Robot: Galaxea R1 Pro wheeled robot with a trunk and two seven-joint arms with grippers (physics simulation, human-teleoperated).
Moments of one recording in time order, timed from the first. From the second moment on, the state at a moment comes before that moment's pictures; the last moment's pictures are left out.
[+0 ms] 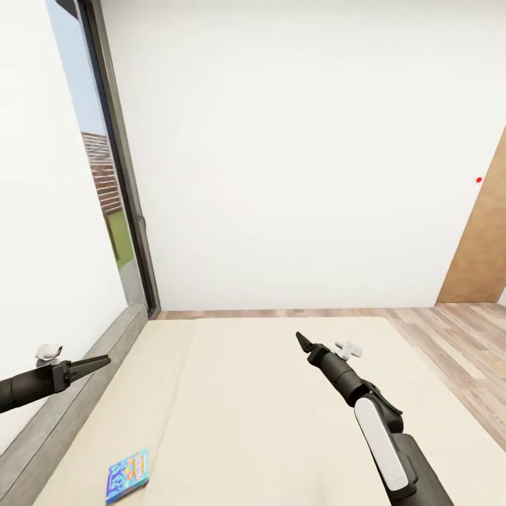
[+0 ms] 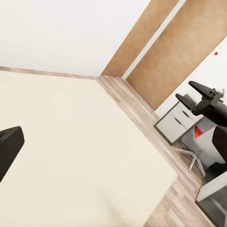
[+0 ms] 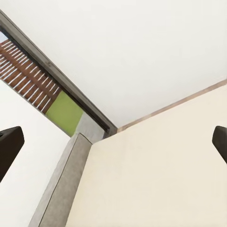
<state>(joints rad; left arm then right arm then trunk) -0.43 0.42 0.53 -1.13 0.03 0.71 -1.53 -0.31 0.01 0.04 -1.38 -0.66 0.32 0.11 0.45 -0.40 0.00</state>
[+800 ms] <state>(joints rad) -0.44 0.41 0.52 -1.10 0.00 0.73 -1.04 -0.31 0.01 0.05 -1.38 -0.65 0.32 0.11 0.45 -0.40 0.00</state>
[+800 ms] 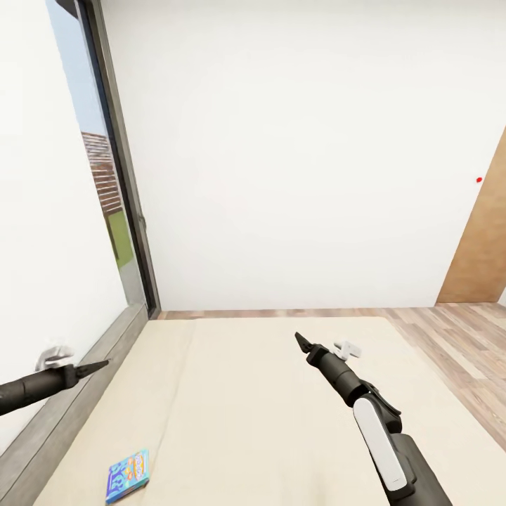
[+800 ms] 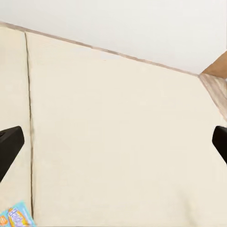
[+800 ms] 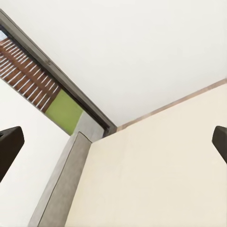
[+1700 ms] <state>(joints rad) -0.44 0.29 0.29 -1.06 0.00 0.69 -0.22 -0.40 0.15 0.25 -1.31 -0.58 0.68 -0.60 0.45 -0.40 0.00</state>
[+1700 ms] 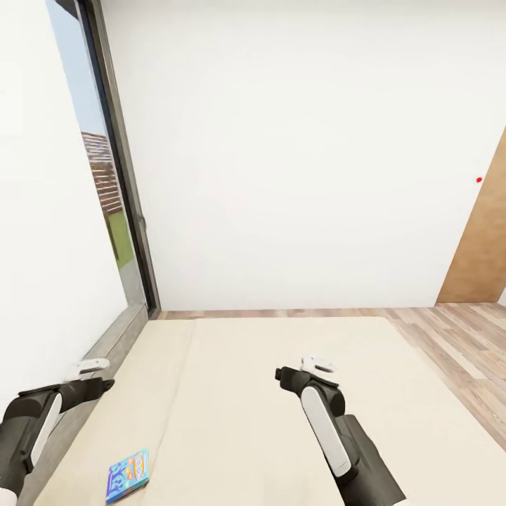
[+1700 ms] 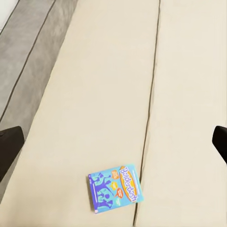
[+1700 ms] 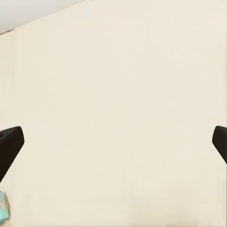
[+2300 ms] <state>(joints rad) -0.44 0.28 0.28 -1.06 0.00 0.69 -0.23 -0.40 0.16 0.26 -1.38 -0.58 0.71 -0.61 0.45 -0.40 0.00</state>
